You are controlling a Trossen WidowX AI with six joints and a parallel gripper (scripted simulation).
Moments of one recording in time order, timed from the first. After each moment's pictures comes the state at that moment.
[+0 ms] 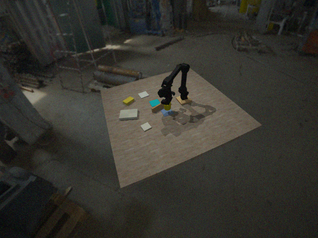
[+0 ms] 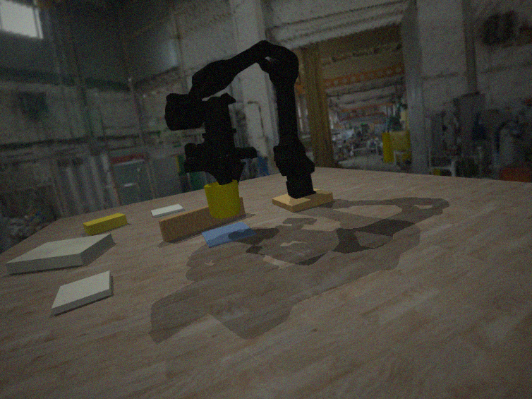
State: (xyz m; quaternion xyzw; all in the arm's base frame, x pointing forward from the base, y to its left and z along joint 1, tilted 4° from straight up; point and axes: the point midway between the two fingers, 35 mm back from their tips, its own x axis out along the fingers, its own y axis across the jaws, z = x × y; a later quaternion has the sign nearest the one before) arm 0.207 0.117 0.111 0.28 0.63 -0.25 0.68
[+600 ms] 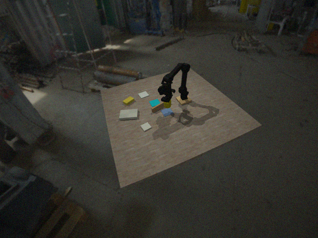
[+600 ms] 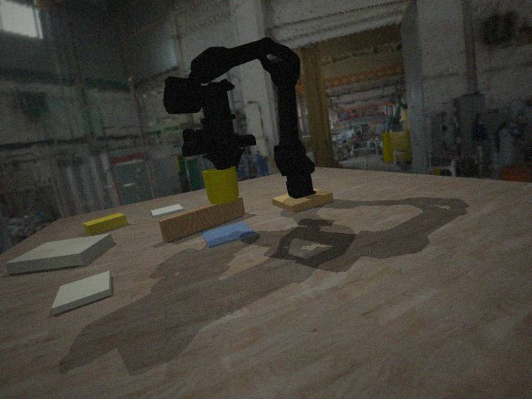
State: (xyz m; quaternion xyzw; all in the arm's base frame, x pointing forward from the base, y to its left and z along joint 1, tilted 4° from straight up) arm 0.203 0.117 0.140 0.28 0.63 -0.24 0.68
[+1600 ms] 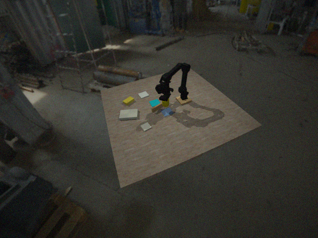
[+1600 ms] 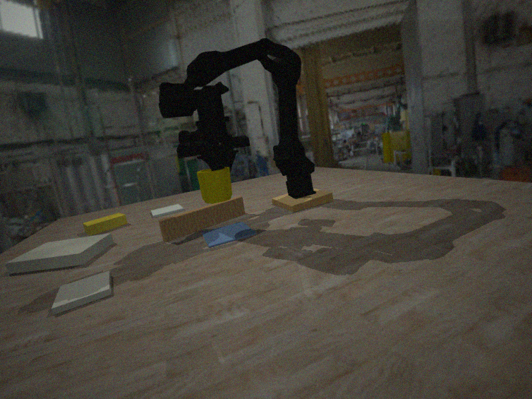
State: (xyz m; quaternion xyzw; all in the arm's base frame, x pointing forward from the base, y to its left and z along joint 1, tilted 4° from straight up) arm 0.215 0.093 0.140 0.28 0.63 -0.25 0.68
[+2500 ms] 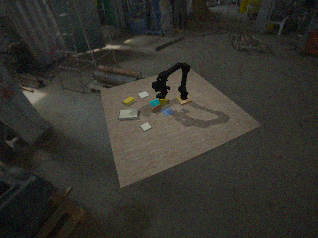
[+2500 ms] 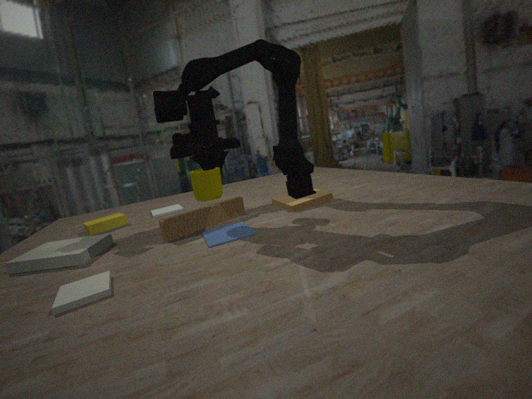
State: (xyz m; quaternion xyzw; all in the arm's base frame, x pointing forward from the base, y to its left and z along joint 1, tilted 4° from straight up) arm 0.233 0.051 0.142 0.28 0.63 -0.25 0.68
